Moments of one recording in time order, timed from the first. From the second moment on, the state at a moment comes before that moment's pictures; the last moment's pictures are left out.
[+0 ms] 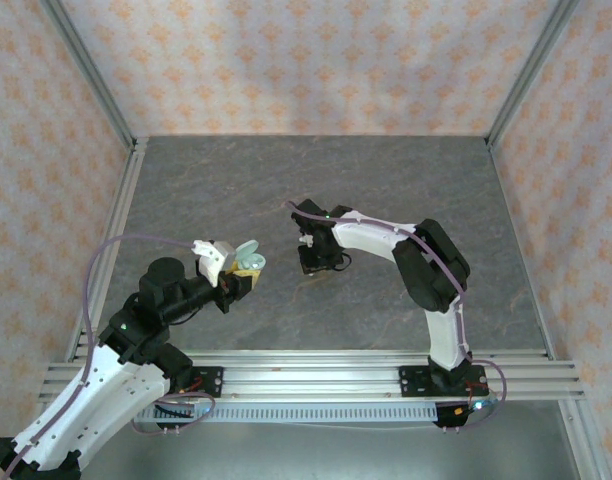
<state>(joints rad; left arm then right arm) -0.52 0.48 0.57 -0.42 0.28 -0.10 0.75 2.00 1.41 -0.77 -0.13 0.47</state>
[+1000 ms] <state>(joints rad) -0.52 0.50 0.57 -0.42 0.28 -0.10 0.75 2.01 1.47 -0.83 -0.14 0.75</state>
